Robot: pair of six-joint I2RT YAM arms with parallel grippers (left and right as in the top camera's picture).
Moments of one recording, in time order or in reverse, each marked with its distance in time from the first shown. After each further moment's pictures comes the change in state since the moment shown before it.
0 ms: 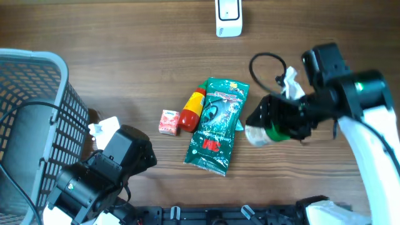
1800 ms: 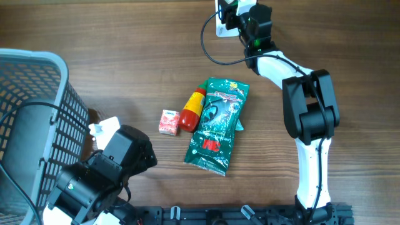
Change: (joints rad) left arm 0.000 0.000 0.000 0.000 0.007 0.000; right arm 0.031 1.018 0.130 2.189 0.528 -0.402
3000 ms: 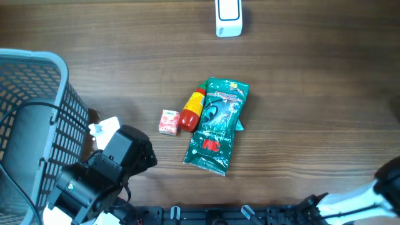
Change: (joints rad) left arm 0.000 0.000 0.000 0.000 0.000 0.000; right arm -1.167 -0.513 0.008 -1.344 0.078 0.416
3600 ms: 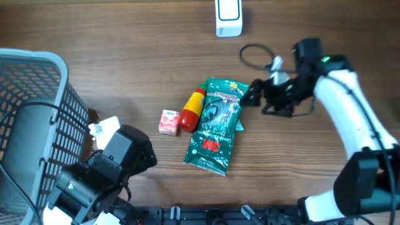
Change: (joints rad) left arm 0.000 0.000 0.000 0.002 0.000 0.000; right arm 1.029 -0.179 -0.392 -0.392 -0.689 -0.280
